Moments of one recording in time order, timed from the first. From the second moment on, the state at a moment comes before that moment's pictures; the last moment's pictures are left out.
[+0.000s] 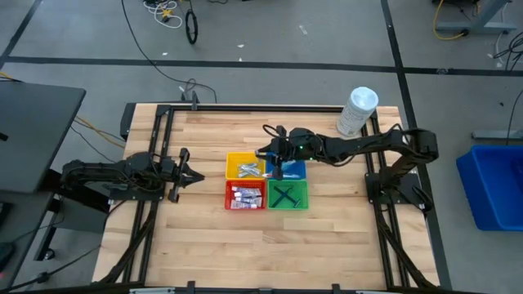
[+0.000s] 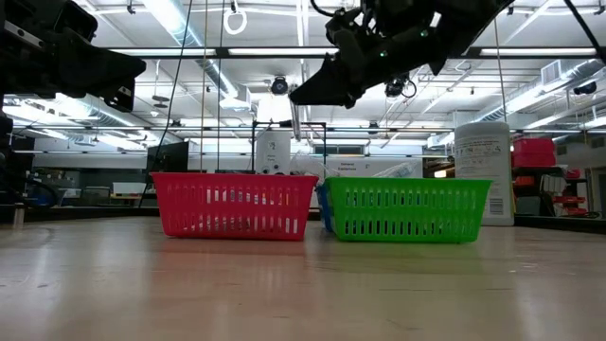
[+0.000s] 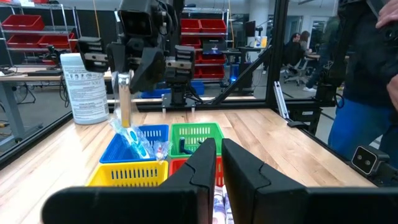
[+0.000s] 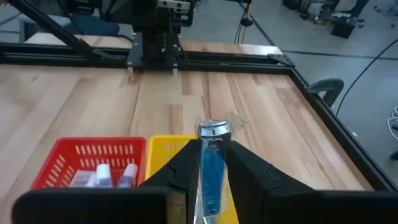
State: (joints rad) left arm -0.02 0.01 0.01 0.07 0.06 -0.02; right arm -0.14 1.61 0.96 0.28 -0.04 -0.11
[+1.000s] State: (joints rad) left arm -0.02 0.01 0.01 0.07 0.06 -0.02; right arm -0.14 1.85 0.96 0.42 -0.04 -0.08
